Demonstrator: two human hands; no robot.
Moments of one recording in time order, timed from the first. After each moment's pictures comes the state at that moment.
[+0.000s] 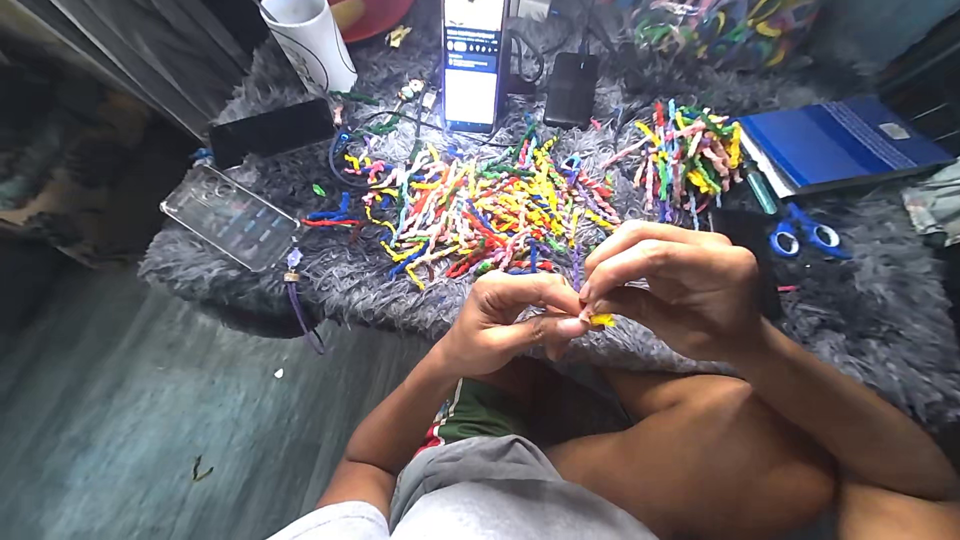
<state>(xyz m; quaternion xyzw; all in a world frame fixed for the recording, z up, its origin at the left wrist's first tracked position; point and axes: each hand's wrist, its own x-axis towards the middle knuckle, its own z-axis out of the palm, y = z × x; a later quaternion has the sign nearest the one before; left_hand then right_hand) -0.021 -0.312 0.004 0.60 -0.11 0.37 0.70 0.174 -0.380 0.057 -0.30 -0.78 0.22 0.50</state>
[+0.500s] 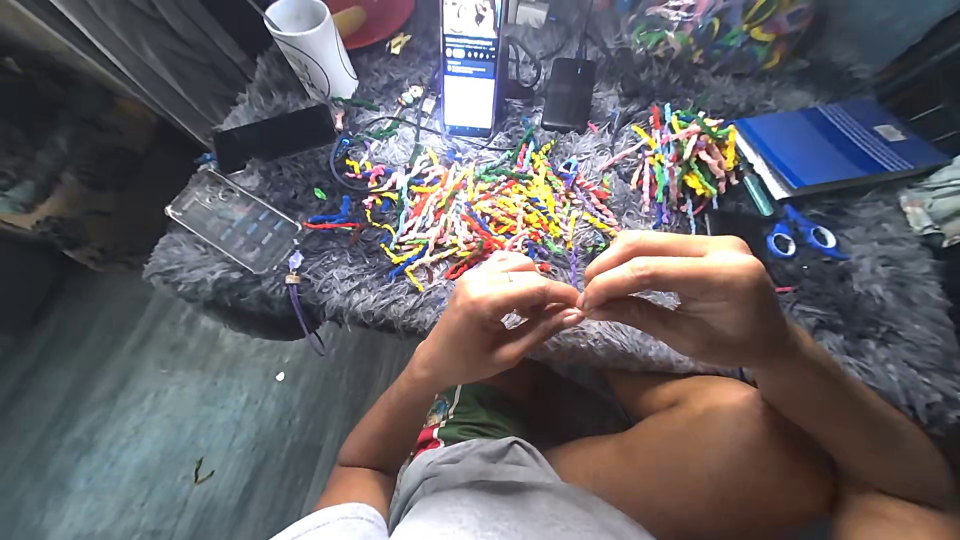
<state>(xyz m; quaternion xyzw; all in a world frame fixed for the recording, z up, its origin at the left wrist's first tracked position) -0.033 -0.309 0.024 0.82 0.02 0.43 0.39 0.181 -0.388 0.069 -0.33 -0.82 0.15 0.44</state>
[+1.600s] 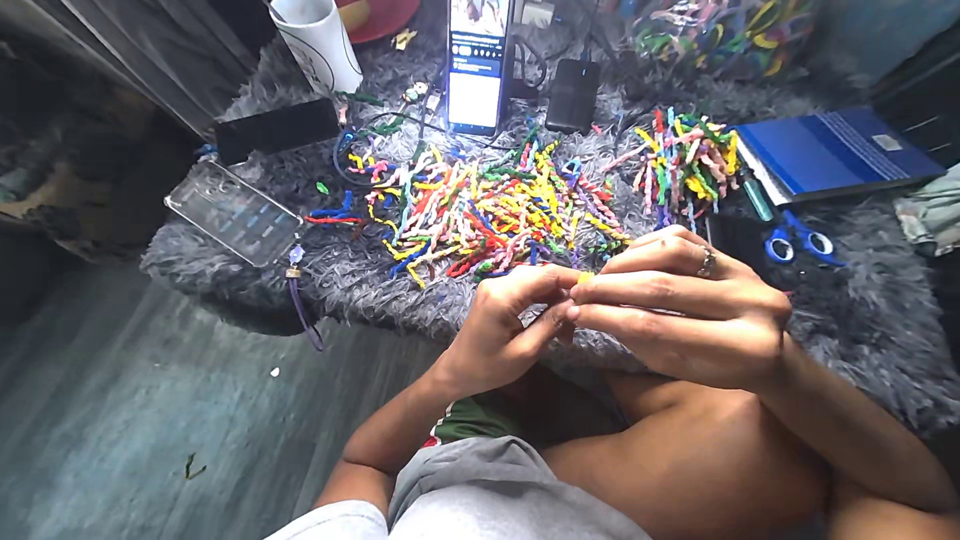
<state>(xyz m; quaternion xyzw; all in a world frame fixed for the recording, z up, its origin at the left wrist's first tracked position) -0.023 -0.329 0.015 0.73 0.06 0.43 0.53 0.171 -0.396 0.064 -0.30 -0.86 -0.06 0.41</state>
